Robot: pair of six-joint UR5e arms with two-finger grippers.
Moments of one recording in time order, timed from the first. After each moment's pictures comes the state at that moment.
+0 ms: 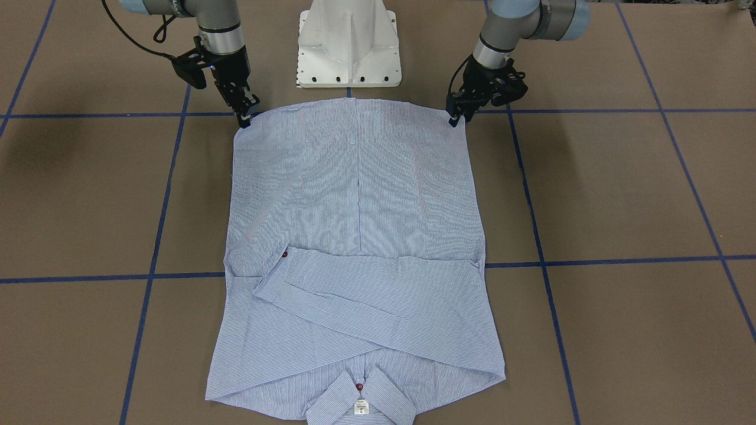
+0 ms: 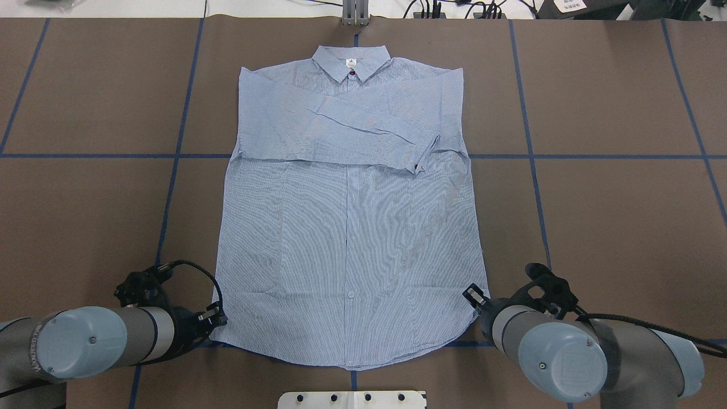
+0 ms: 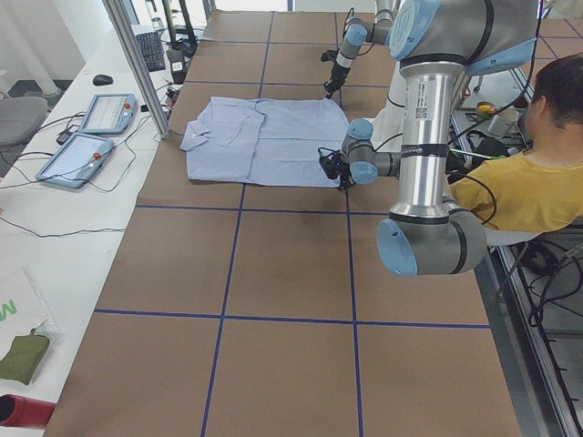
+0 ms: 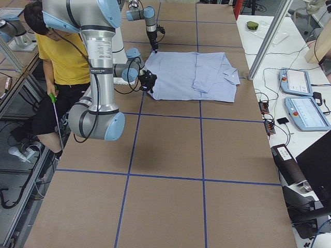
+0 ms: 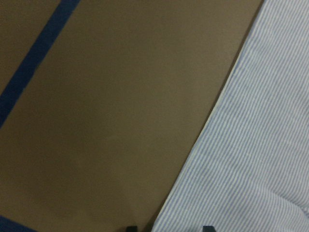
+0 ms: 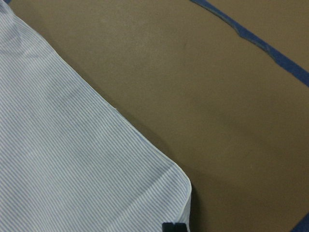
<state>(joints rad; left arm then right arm) -0.20 -1.59 -2.01 -2.07 -1.59 -1.94 0.14 -1.47 2.12 -1.44 1.37 2.28</state>
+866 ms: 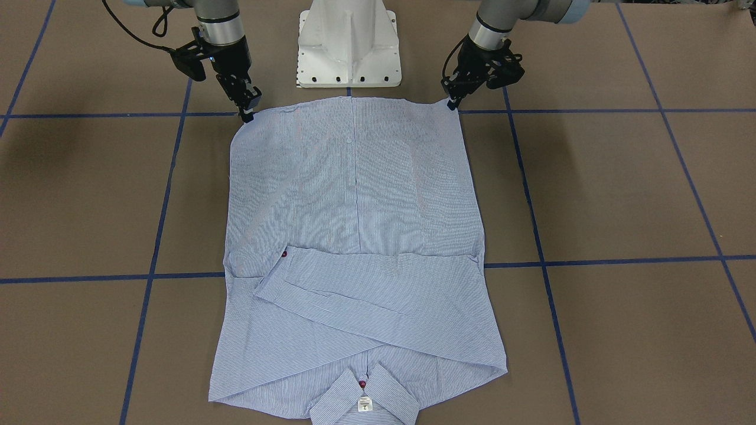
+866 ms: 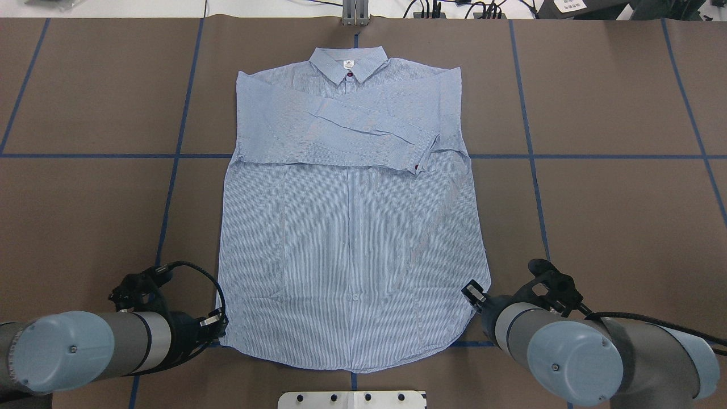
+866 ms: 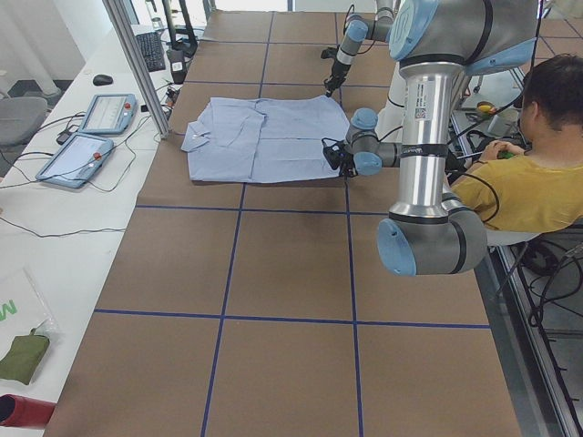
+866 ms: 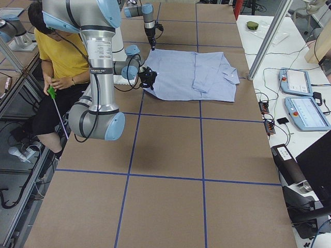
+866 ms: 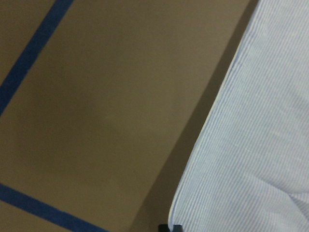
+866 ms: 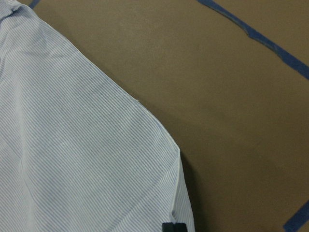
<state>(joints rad) -0.19 -1.59 -2.14 -2.00 -1.60 -1.95 0.14 -1.47 2.19 -1.46 1.36 2.28</state>
